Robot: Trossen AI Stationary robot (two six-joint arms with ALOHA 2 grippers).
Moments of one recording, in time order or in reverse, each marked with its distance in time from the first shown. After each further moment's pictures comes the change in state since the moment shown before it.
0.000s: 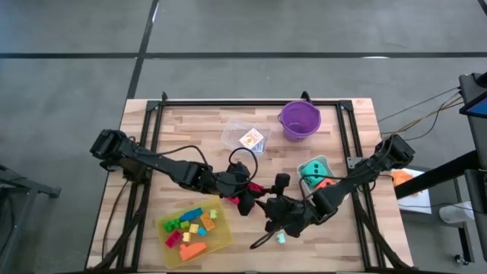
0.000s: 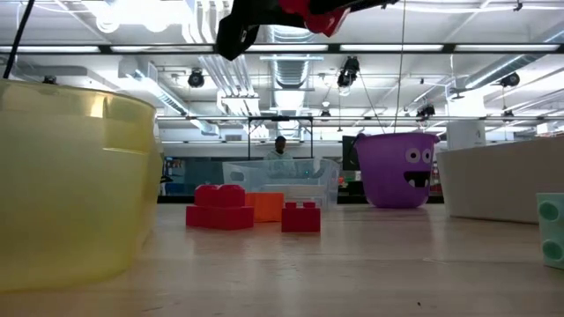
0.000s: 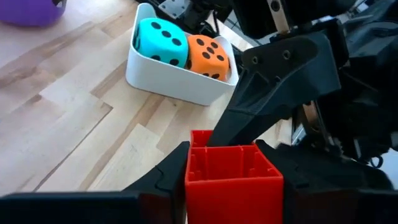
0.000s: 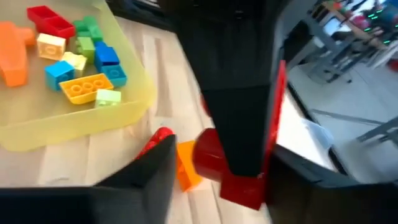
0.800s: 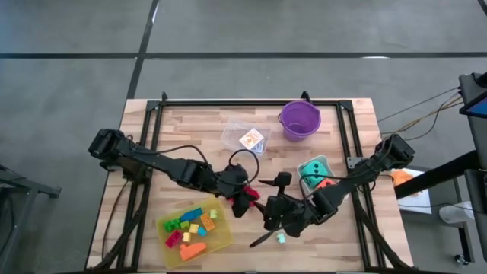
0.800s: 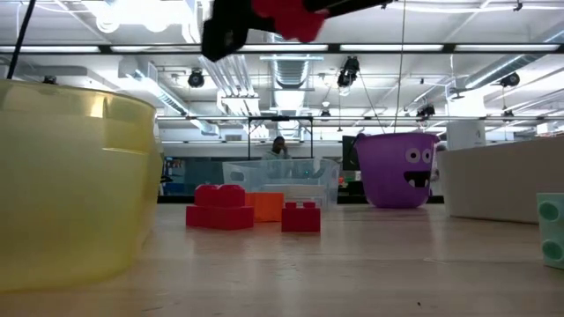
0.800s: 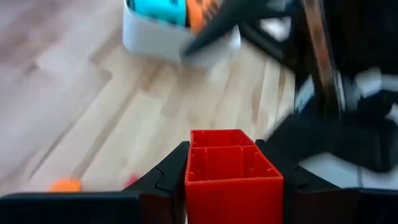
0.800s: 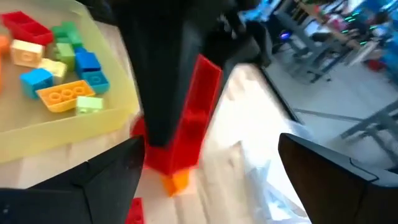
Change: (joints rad) left arm -0.008 -0.025 0.005 -0.133 0.111 0.019; right arm -0.004 0.000 0.001 -0.004 0.059 0.013
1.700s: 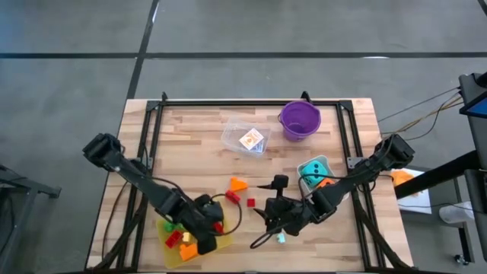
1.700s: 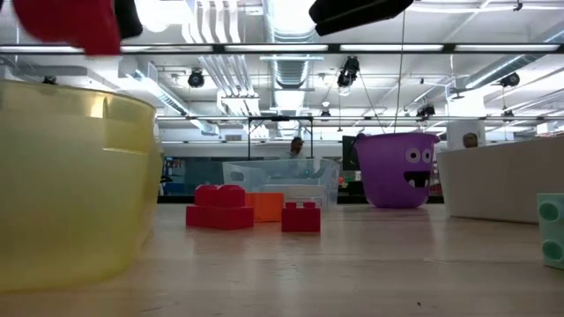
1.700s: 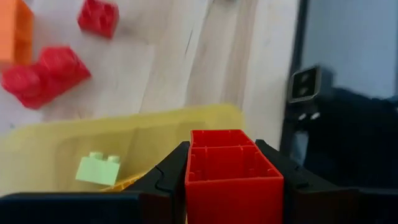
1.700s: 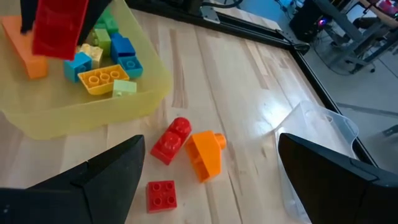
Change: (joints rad) left arm -0.310 -0.010 -0.006 -0.372 0.031 -0.129; right arm -0.001 0.000 -0.023 -0.003 -0.151 0.044
